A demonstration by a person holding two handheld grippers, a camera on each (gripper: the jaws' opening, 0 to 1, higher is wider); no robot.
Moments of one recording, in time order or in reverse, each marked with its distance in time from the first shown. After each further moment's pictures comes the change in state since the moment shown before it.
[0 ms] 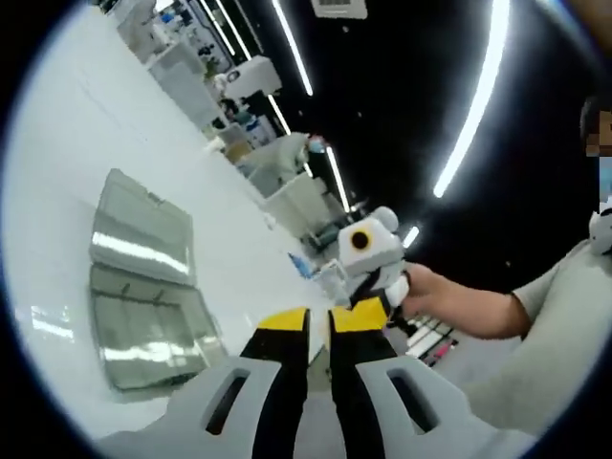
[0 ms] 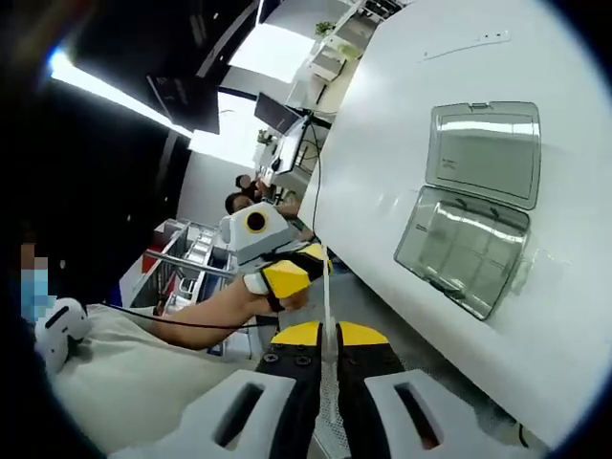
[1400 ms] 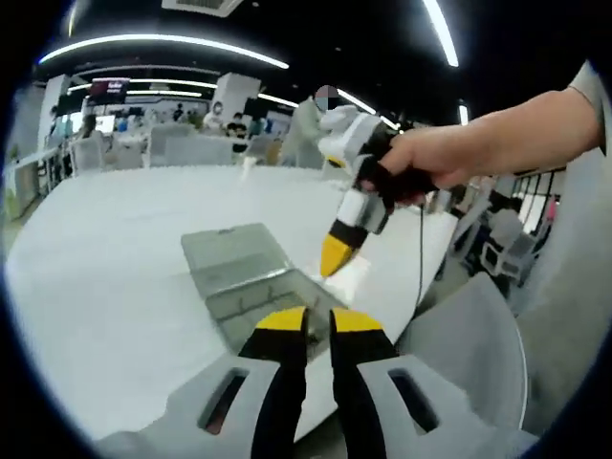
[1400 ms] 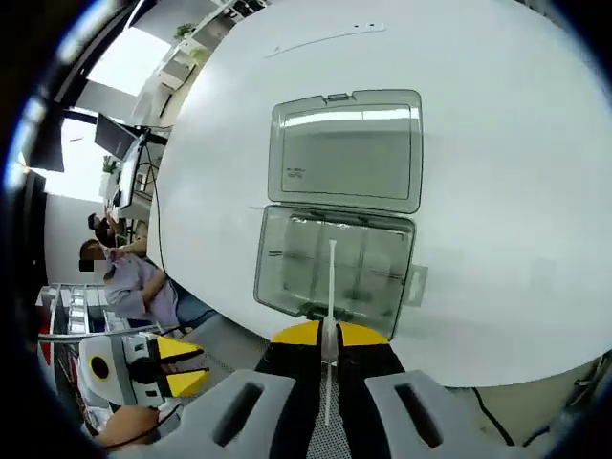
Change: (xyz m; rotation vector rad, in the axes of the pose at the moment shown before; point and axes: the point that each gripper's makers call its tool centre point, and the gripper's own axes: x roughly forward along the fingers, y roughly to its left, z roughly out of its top) left arm -0.050 0.032 -0.029 0.604 0.175 0.343; right arm 0.019 -0.104 0.024 0.300 0.017 -0.734
